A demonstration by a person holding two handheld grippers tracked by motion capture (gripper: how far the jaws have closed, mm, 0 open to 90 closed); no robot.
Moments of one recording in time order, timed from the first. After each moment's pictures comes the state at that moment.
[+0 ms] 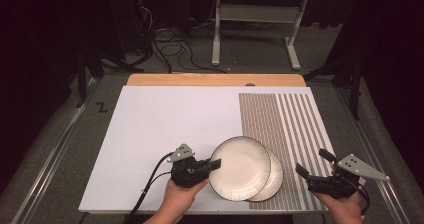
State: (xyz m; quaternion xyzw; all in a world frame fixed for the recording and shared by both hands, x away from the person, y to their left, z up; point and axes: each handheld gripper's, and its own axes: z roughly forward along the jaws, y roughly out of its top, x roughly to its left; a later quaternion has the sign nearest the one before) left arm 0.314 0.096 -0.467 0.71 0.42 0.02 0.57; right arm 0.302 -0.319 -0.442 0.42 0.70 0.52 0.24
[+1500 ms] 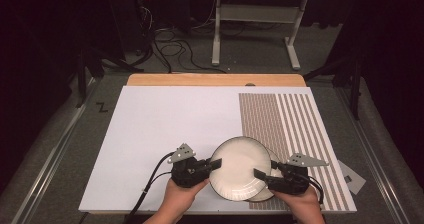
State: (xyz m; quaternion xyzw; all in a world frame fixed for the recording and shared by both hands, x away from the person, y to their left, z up) left arm 0.315 0.095 -0.467 0.71 0.41 0.03 0.57; right arm 0.322 -0.231 -0.479 0.39 0.77 0.51 0.07
